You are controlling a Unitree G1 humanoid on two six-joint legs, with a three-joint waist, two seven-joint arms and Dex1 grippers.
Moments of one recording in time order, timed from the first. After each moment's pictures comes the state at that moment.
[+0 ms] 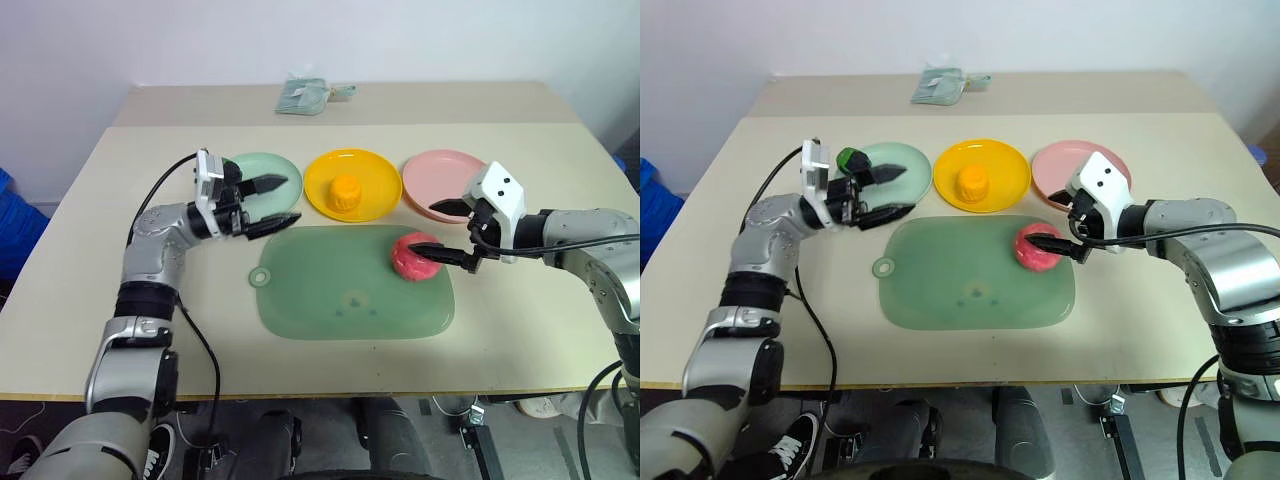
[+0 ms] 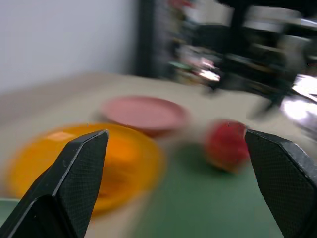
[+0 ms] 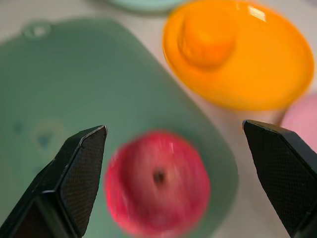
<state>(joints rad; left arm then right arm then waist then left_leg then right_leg) -0.71 0.48 0.07 0.45 -0.49 0.20 -1.42 -0.47 -0.94 0.01 -0.24 0.45 0.77 0.89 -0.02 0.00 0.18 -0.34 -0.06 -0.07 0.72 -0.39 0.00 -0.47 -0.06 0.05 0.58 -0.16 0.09</state>
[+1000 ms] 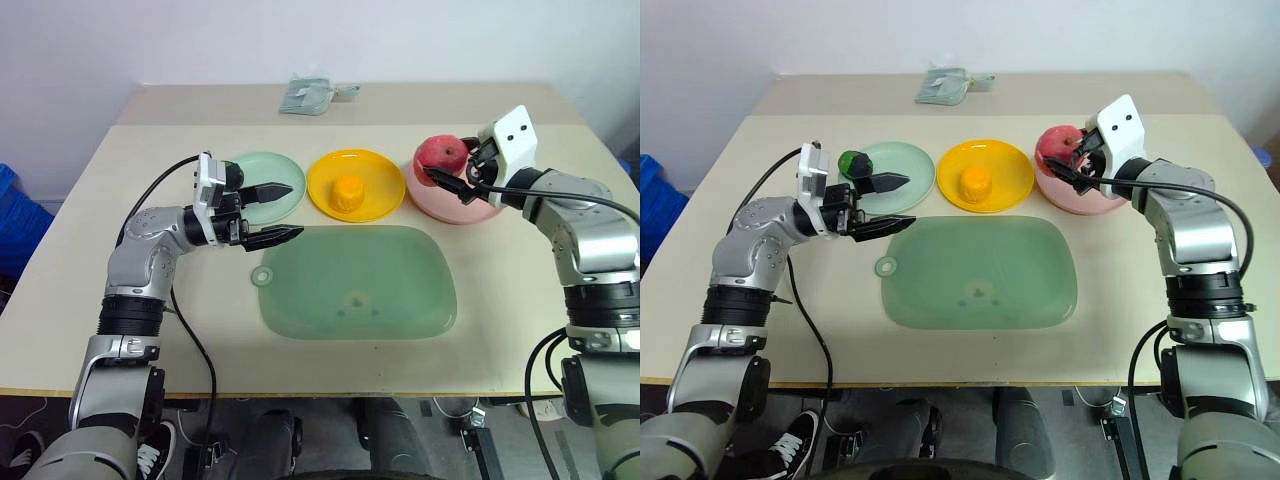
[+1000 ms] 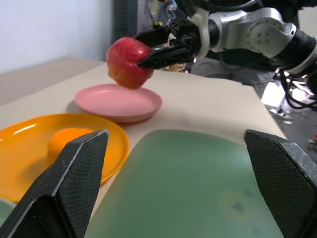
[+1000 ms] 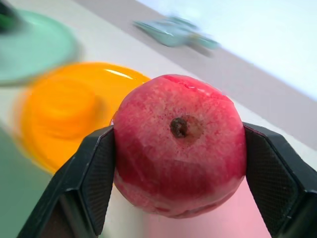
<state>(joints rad) -0.66 0.48 0.06 0.29 -0.50 0.26 -1.32 -0.74 -0.66 -0.03 0.25 0.19 0.44 0.59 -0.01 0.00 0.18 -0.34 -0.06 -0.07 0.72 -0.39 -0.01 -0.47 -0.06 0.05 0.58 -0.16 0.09</state>
